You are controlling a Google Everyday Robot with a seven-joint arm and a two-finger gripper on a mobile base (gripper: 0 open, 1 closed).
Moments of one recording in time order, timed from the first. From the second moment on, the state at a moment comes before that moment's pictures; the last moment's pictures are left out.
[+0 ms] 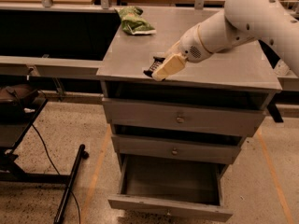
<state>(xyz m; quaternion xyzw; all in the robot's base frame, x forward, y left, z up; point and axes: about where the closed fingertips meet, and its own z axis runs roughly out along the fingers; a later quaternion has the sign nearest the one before) 0.650 -0.057 0.890 -0.51 0.76 0.18 0.37</state>
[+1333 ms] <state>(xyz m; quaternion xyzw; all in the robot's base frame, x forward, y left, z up) 0.567 -0.097 0.850 -0.52 0.75 0.09 0.39</state>
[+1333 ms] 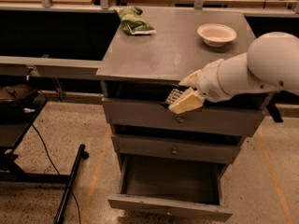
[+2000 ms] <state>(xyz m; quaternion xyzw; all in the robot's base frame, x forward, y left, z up) 0.564 -0.095 0.822 -0.49 0.76 0.10 0.40</state>
